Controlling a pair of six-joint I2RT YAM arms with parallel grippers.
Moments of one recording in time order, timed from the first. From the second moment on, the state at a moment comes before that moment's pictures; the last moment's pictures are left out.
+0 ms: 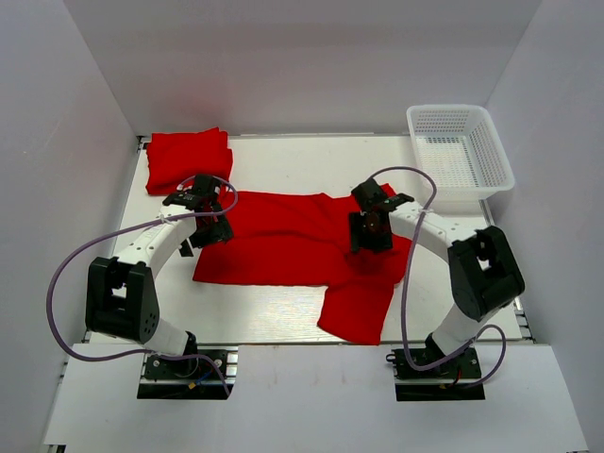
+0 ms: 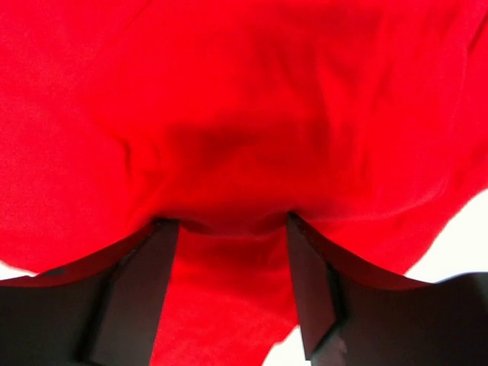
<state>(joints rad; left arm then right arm) -0.22 1.48 1.07 -0.84 -0.31 -0.61 0.53 1.65 1.10 -0.69 0.08 0.39</state>
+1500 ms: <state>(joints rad) -0.22 1.52 1.07 -0.84 -0.31 -0.60 0.52 1.65 0.97 -0.57 0.13 0.47</state>
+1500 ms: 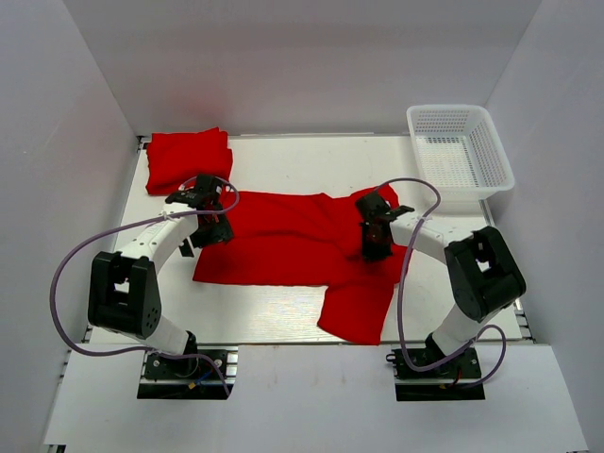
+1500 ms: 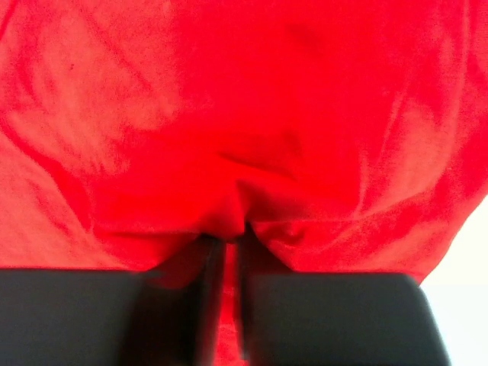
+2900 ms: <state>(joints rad) -0.23 1.57 1.19 -0.83 -0.29 -0.57 0.51 1.66 1.34 -1.18 -0.04 0.35</state>
